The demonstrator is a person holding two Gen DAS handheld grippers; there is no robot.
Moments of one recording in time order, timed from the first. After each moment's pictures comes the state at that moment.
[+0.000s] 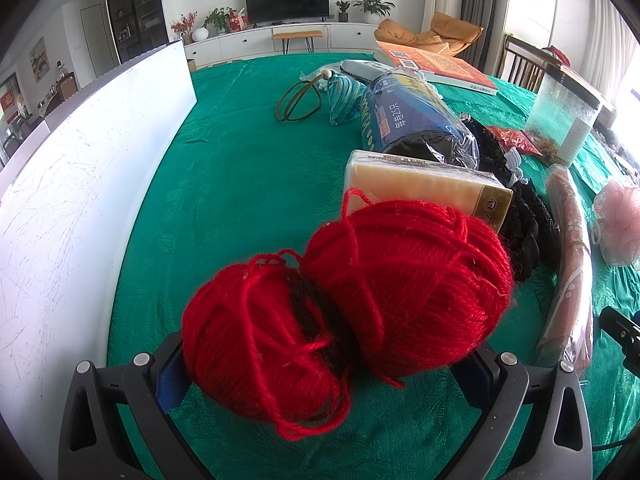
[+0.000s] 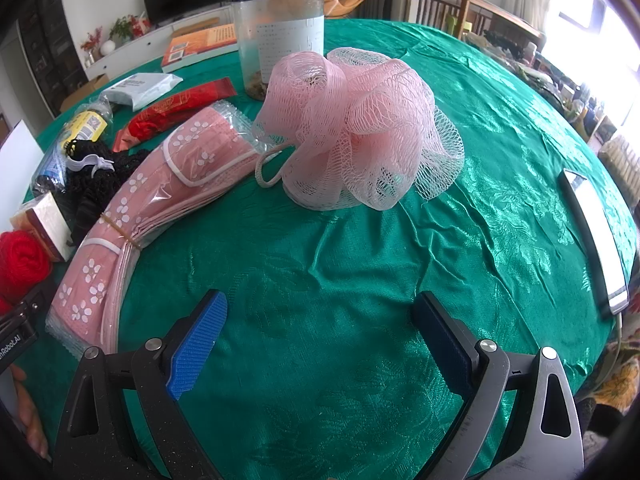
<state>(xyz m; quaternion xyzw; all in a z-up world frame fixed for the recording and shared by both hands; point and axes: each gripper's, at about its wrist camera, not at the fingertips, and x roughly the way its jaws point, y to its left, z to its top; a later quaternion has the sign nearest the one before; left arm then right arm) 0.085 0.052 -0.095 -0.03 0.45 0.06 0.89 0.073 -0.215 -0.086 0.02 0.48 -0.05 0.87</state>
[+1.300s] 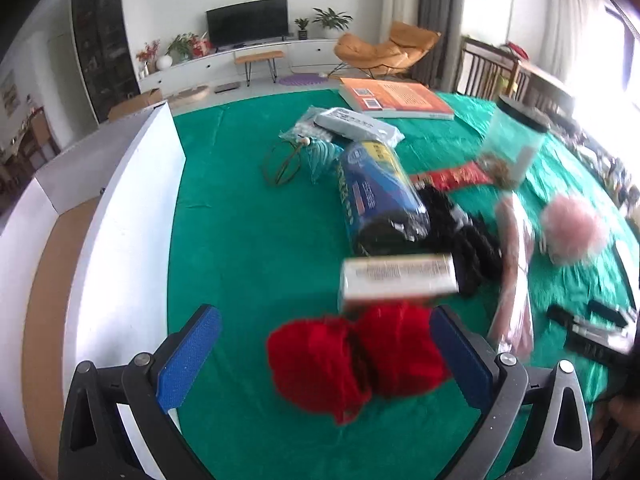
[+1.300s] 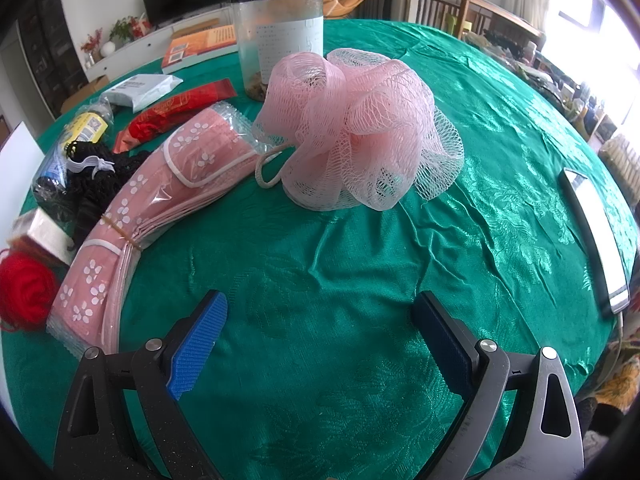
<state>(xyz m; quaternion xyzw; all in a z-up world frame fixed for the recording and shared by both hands) 0.079 0.064 -0.034 -0.01 0.43 -0.01 0.90 0.074 -0.215 -0.086 0.02 0.48 -0.05 0.87</state>
